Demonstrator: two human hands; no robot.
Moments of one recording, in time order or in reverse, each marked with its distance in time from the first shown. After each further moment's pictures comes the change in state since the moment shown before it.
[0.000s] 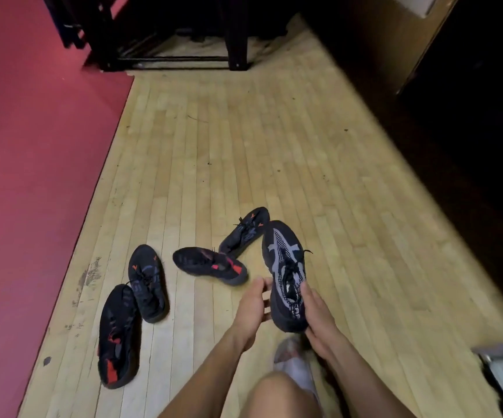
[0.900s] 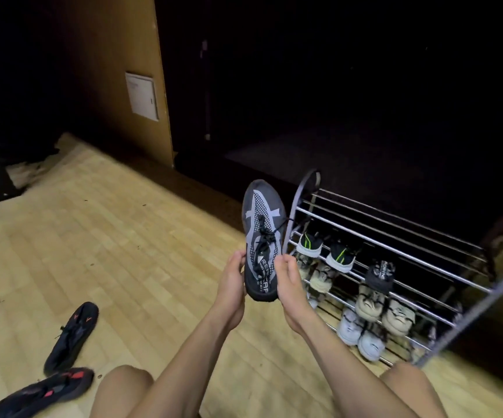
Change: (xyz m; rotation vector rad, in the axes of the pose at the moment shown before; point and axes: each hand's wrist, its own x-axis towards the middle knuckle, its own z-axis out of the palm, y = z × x) left_hand -0.258 0.033 0.321 0.086 -0.620 0.344; right_hand -0.336 -0.047 -0.253 0.246 0.704 -0.574
